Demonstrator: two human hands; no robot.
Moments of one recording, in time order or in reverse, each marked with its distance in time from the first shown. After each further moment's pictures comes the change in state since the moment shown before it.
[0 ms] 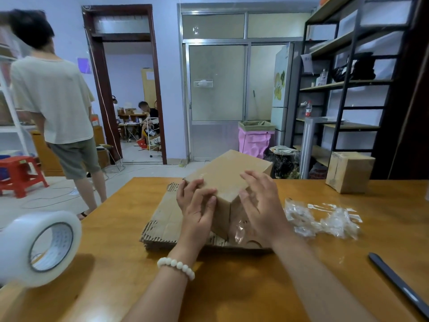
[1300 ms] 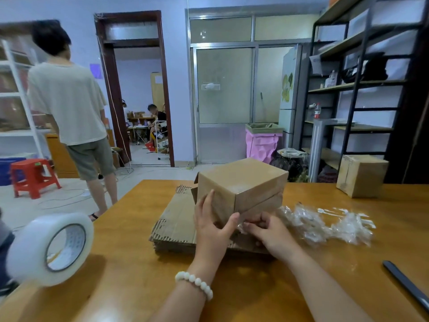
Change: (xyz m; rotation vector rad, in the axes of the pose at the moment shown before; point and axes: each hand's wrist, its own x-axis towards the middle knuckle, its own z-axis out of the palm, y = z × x) left_hand -0.025 0.003 0.011 0.023 -0.020 -0.204; right_hand -0.028 0.017 0.008 0.489 -0.326 0.622
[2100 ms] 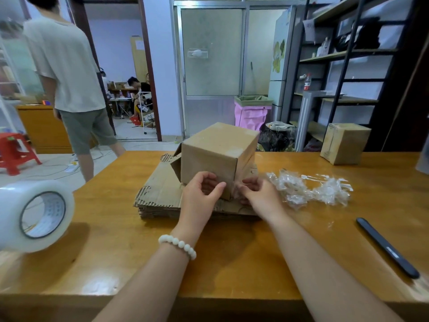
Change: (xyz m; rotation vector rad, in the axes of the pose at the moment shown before) left_hand -0.004 0.009 -0.003 -0.022 -0.073 0.009; right_hand 0.005 0.011 -0.002 0.021 0.226 0.030
